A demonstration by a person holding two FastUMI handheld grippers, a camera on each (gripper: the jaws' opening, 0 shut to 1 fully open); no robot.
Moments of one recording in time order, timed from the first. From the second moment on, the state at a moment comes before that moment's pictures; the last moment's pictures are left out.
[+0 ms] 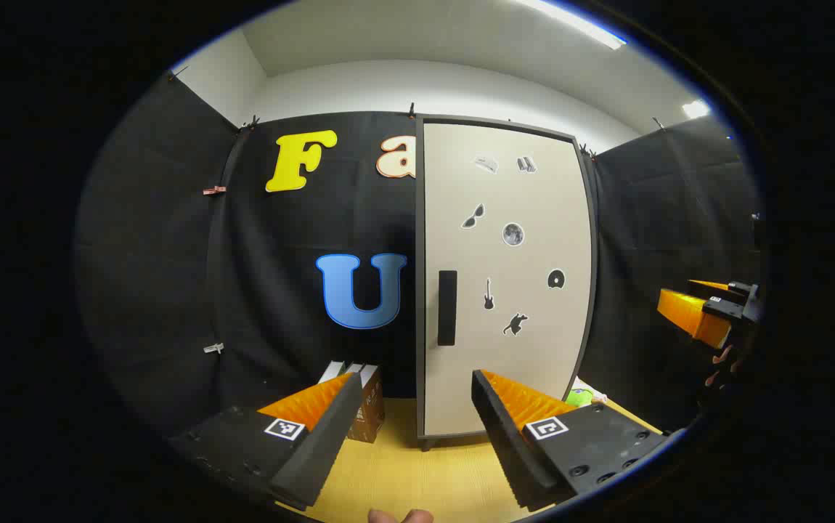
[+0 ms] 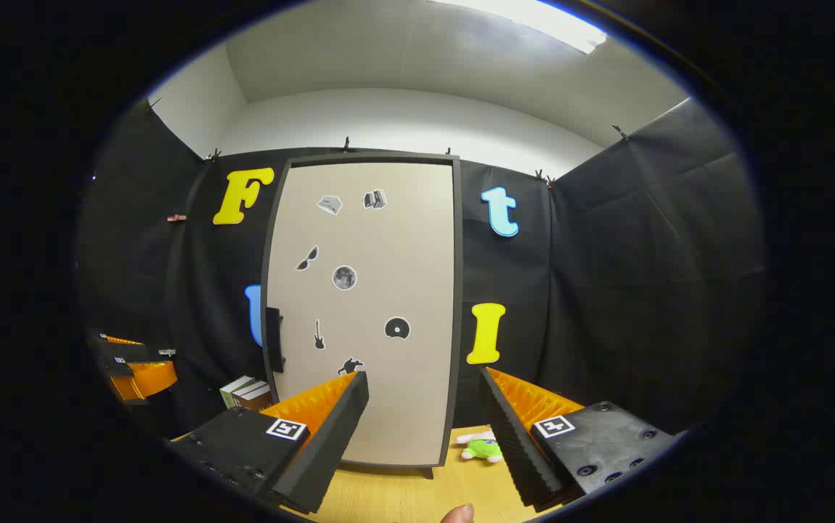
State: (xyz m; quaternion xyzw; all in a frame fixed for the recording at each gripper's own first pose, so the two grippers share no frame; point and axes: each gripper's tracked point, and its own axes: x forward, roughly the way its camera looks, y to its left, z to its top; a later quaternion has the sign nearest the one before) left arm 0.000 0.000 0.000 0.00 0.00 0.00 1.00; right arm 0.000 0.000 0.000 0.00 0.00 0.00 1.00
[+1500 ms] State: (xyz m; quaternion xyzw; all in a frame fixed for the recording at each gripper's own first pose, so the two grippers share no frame) left arm -0.018 0.067 -0.009 0.00 0.00 0.04 1.00; right arm 0.007 0.047 0.005 0.01 -0.01 0.01 1.00
